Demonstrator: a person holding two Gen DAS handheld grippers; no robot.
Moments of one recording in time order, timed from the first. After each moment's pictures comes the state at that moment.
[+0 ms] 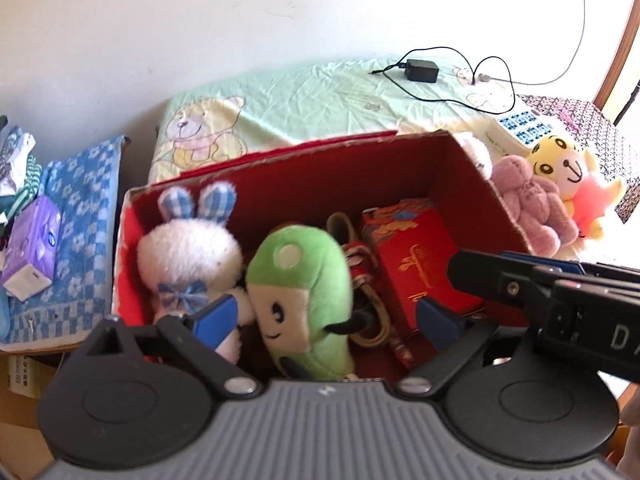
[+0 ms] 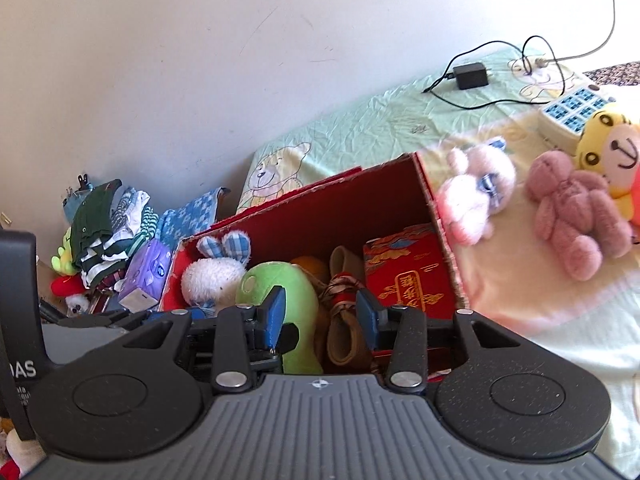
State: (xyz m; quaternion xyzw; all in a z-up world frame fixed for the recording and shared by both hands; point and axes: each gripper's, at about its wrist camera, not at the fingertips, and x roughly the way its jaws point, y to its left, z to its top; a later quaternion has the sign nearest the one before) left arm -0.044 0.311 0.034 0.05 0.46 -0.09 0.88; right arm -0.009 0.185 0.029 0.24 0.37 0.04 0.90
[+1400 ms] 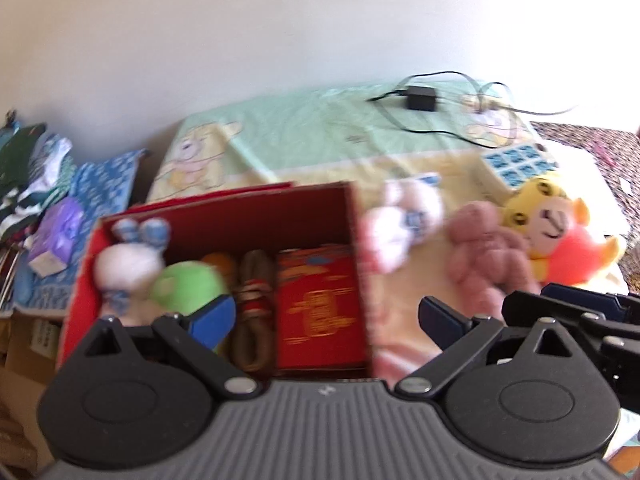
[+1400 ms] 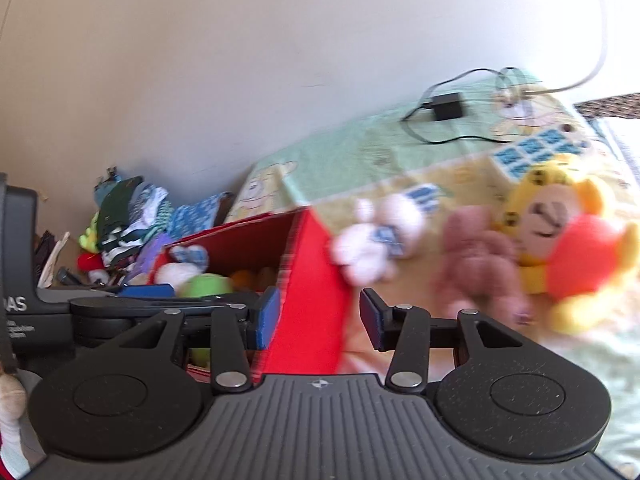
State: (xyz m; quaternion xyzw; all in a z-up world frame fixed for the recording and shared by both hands) left arm -0.041 0.157 0.063 0.05 0.45 0.01 0.89; right arm -0.032 0.015 0.037 0.22 0.36 0.12 0.90
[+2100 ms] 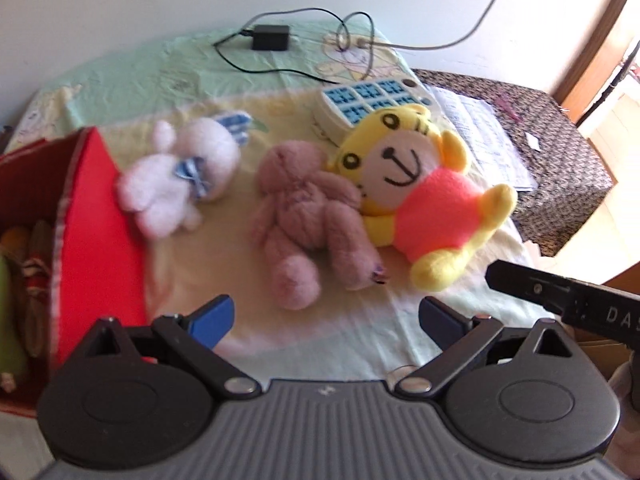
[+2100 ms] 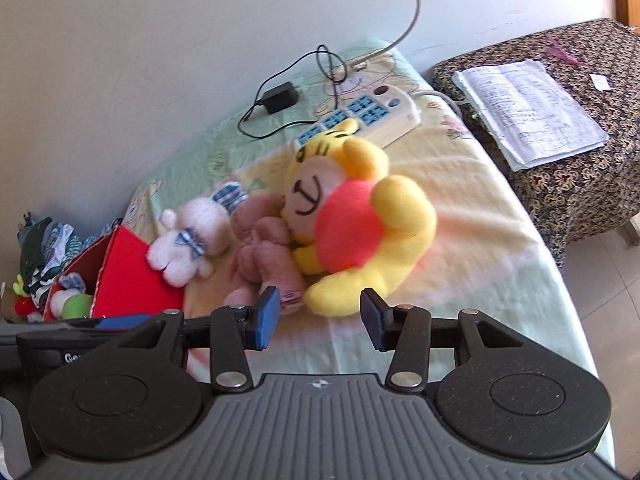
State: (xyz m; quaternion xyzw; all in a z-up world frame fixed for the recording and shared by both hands) left arm -0.018 0.033 -0.007 -0.01 0.51 -0.14 0.85; right arm -0.061 -0.127 -0.022 0.26 0.40 0.00 0.88
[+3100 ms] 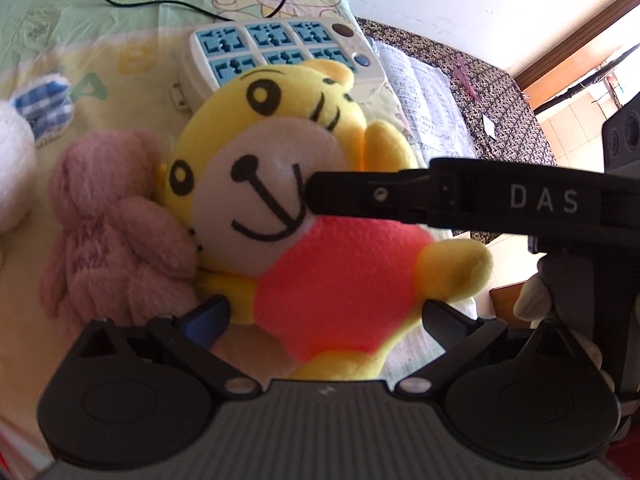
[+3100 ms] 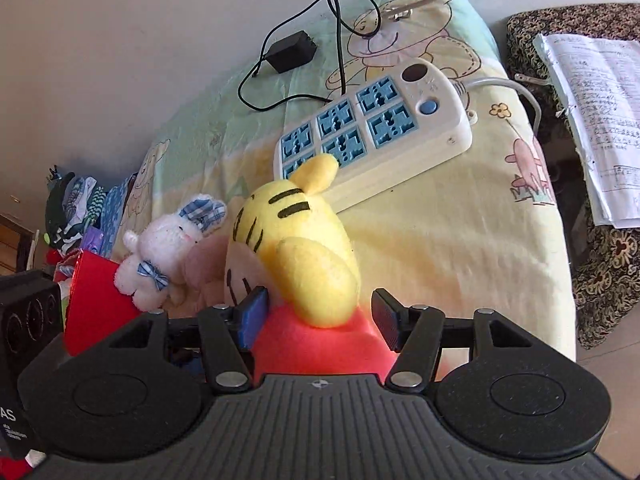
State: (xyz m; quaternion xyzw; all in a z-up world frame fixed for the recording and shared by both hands) left arm 0.084 -0.055 -0.076 -0.09 0.58 -0.22 0.78; right arm 0.094 -0.201 -0.073 0.26 0.49 0.15 0.82
